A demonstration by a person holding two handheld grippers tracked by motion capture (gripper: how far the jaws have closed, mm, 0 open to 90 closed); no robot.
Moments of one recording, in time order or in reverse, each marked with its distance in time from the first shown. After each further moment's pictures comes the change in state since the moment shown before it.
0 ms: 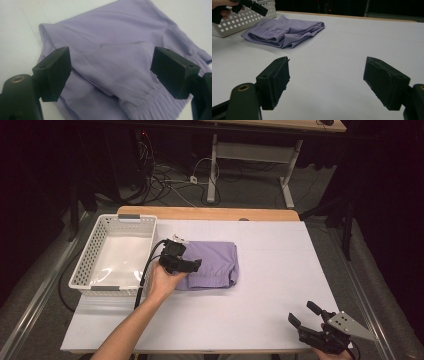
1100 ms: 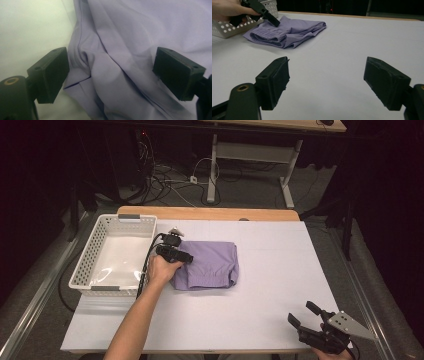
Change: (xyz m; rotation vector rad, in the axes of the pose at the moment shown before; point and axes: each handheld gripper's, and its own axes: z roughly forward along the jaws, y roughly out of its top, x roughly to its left) left arm 0.048 0.014 0.048 0.224 0.080 -0.160; right arm 0.000 0.000 0.001 0.001 0.013 0.011
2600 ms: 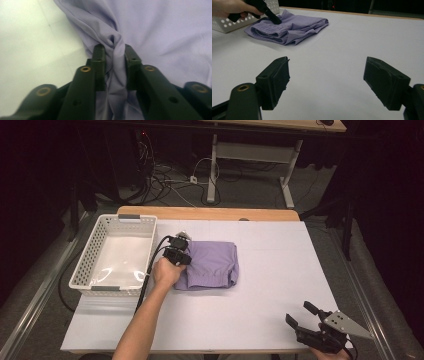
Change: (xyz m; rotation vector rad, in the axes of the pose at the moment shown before) left arm -0.025 -0.003 0.000 0.035 0.004 0.063; right arm 0.003 0.000 0.004 0.025 0.010 -0.023
